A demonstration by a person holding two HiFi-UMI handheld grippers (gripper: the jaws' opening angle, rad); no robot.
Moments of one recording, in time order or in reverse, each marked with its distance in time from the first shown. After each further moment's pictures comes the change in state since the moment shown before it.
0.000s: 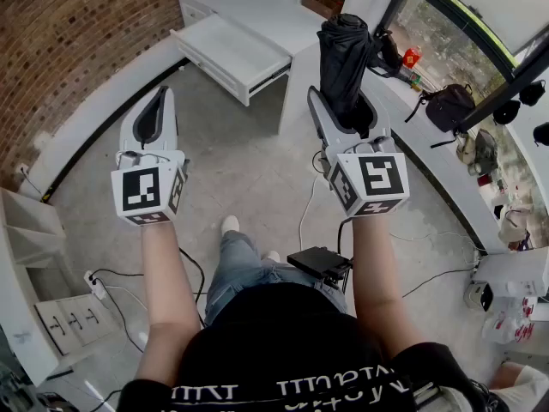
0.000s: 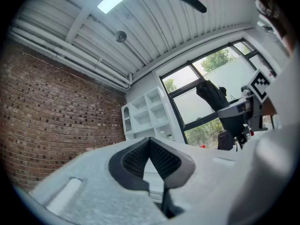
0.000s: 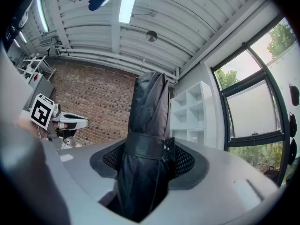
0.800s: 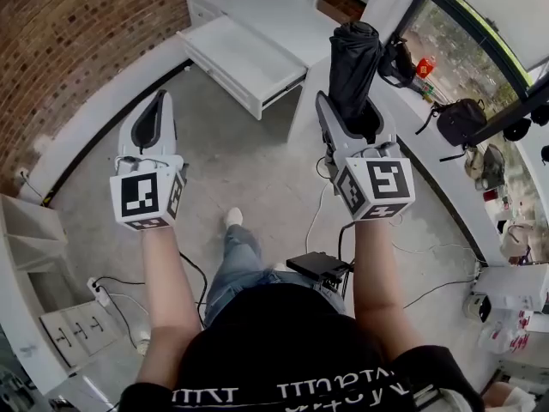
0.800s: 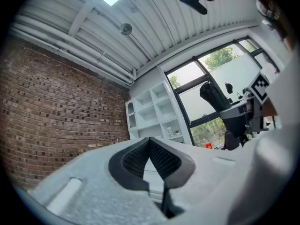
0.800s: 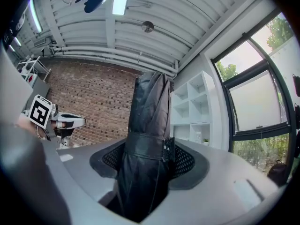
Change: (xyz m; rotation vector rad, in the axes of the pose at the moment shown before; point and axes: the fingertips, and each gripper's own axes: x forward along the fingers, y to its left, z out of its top) left arm 0.069 0.063 -0.043 -0.018 0.021 0.020; right arm 0.098 -0.008 -0.033 0.040 0.045 -0.008
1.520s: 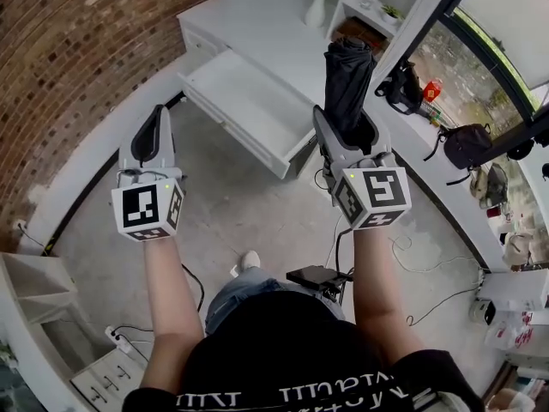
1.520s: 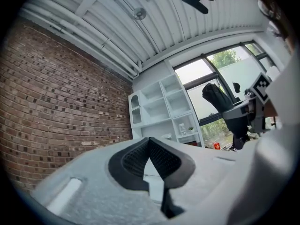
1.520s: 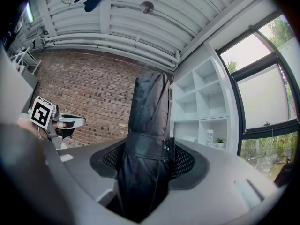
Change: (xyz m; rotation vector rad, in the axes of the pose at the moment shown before) left arm 0.189 0.154 -0.068 -0.047 0.003 -0.041; right arm 0.234 0.007 -0.014 -0.005 0.037 -0.050
